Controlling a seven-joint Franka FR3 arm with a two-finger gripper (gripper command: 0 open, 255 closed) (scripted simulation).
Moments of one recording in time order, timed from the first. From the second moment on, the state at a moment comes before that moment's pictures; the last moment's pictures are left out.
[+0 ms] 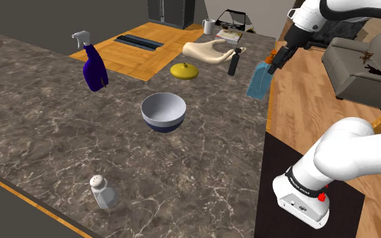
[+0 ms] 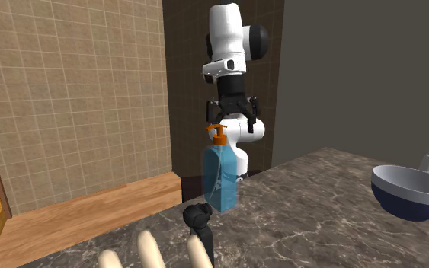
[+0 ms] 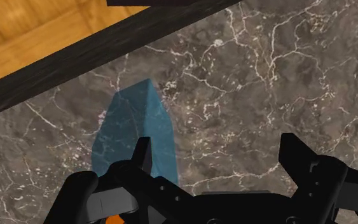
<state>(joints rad) -0.05 -0.84 -0.27 -2.47 -0.10 1.77 -0.26</state>
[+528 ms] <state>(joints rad) -0.03 -0.79 -0.43 -2.47 -0.19 1.91 -0.50</state>
